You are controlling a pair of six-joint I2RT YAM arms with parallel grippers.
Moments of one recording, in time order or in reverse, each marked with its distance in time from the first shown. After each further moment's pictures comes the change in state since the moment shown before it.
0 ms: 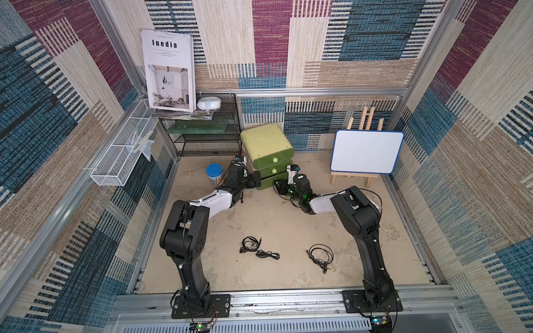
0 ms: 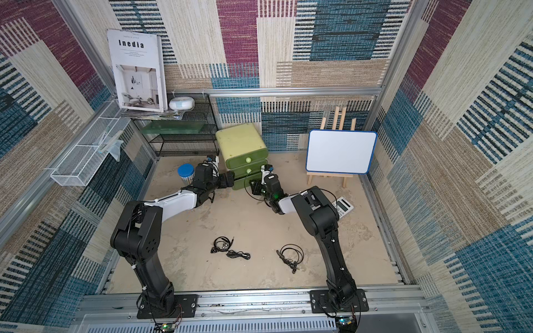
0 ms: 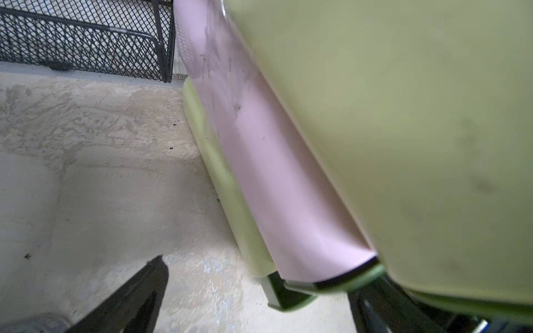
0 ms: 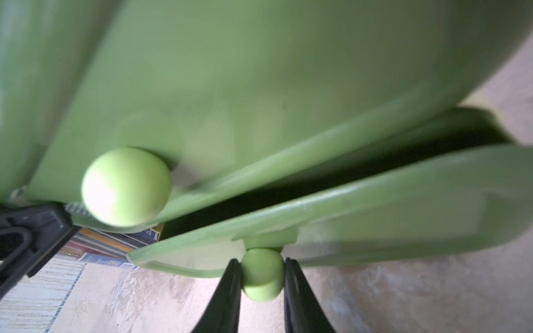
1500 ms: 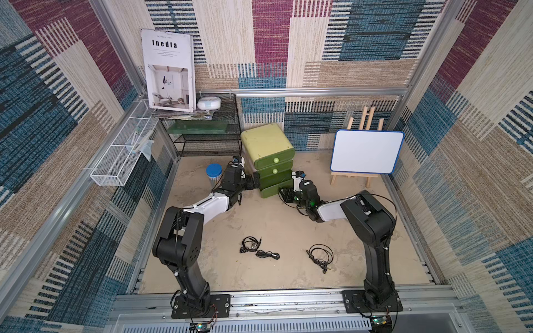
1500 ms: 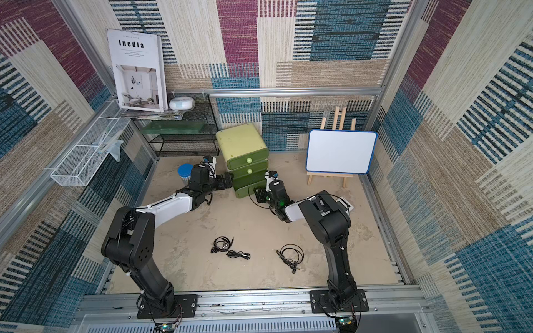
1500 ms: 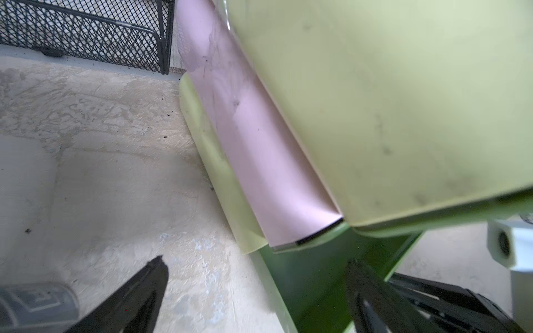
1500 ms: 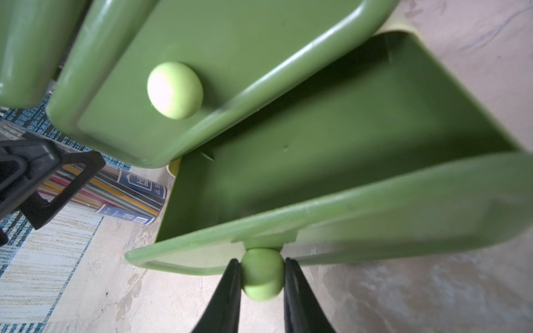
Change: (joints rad) left arm 0.002 -0.107 -0.069 -0.032 0.061 -0.051; right arm 0.009 -0.173 -0.233 -0.001 0.000 -0.013
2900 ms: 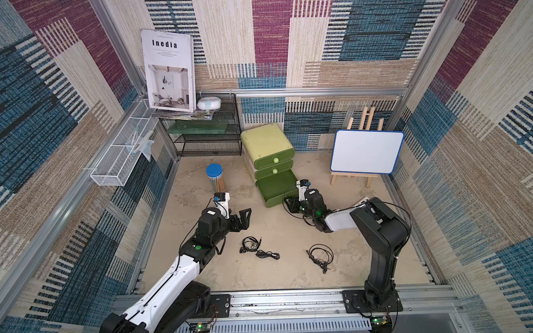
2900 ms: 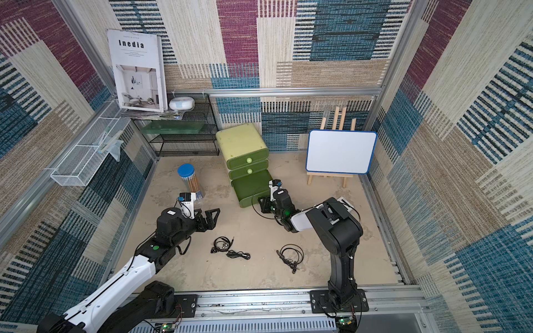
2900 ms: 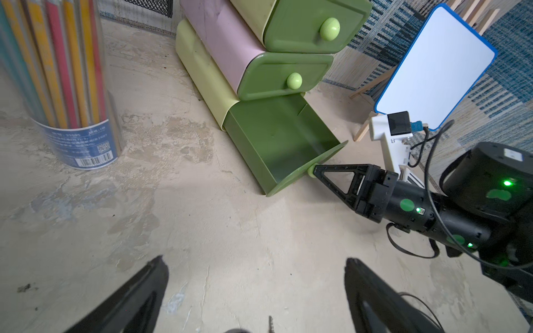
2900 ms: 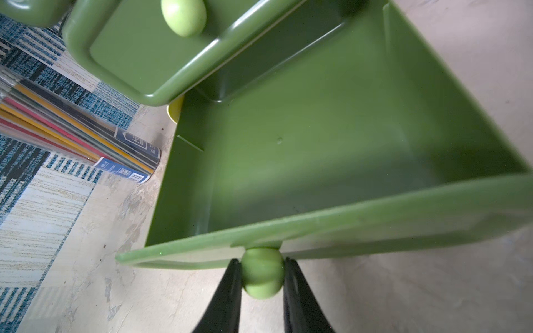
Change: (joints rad) left arm -0.053 -0.869 -0.628 -0.151 0.058 -0.064; right arm 0.024 -0.156 -0.214 -0.007 0.034 -0.035
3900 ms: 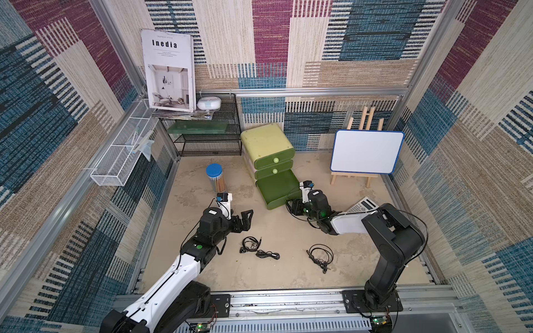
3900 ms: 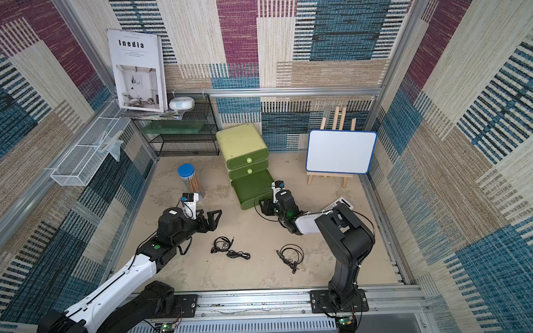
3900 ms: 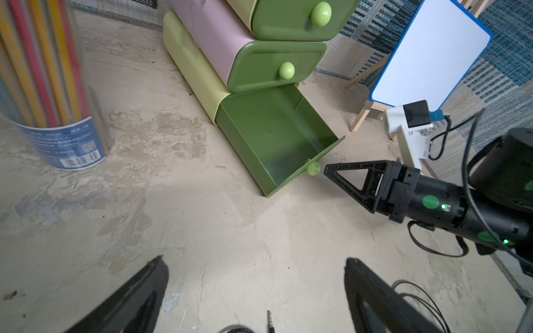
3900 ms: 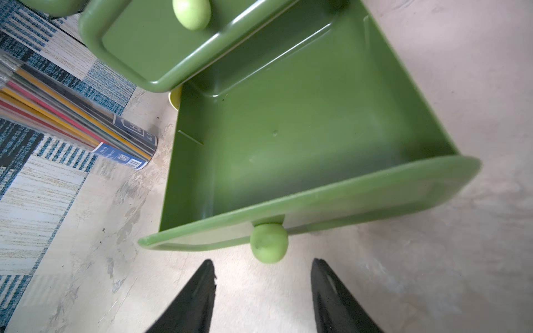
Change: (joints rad) left arm -0.016 0.030 0.002 0.007 0.032 0.030; right arm 0.000 -0.152 -0.060 -0.141 0.018 -0.034
